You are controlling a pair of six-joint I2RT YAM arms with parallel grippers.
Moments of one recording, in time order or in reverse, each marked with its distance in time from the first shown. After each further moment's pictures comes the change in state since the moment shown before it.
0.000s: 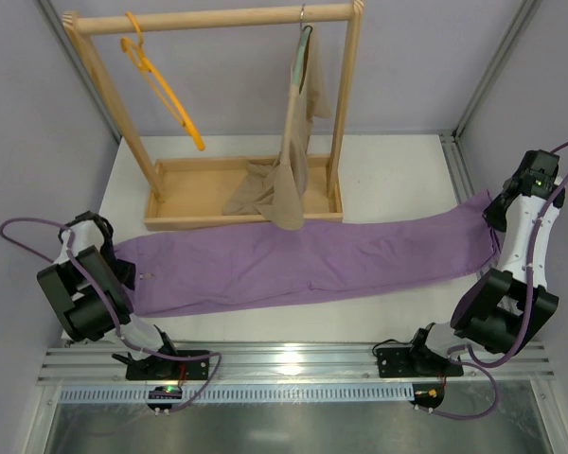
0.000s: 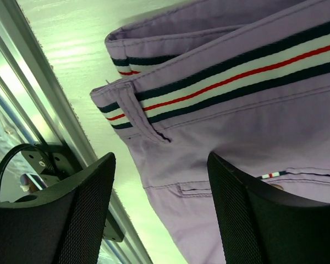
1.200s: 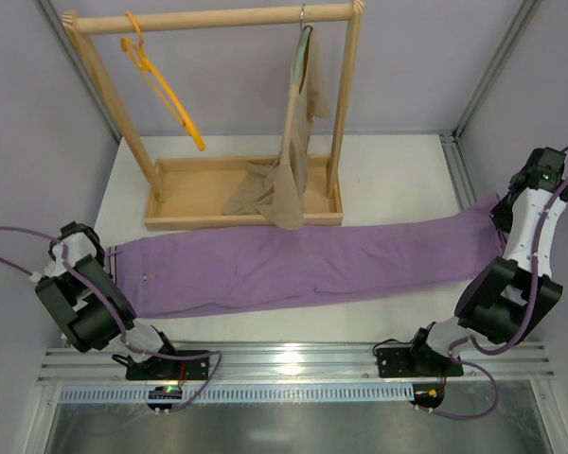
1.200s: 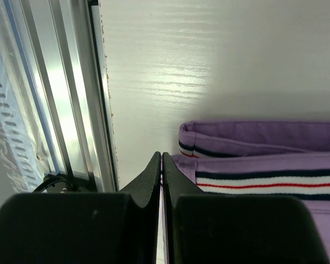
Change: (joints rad) left arm 0.117 -0.058 -0.086 0.094 -0.195 -0.028; right arm -0.032 0.072 0.061 -0.040 0.049 0.001
